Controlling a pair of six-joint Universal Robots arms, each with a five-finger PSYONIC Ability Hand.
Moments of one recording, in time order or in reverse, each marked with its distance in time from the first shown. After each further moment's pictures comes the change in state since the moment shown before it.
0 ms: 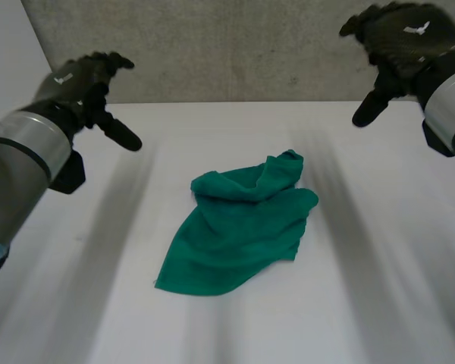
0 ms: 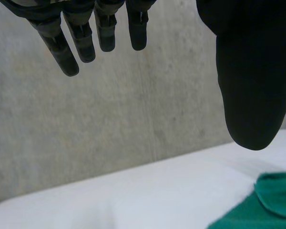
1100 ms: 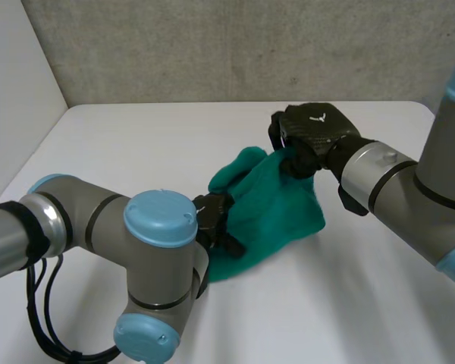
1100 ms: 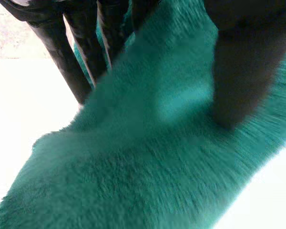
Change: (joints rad) left arm -0.398 -0.544 0.040 0.170 -0.222 -0.216; right arm 0.113 0.197 0.071 -0.048 -0.174 0.124; left_hand 0.454 0.436 0.406 0.417 0.403; right_hand 0.744 0.949 0.969 0.952 0.905
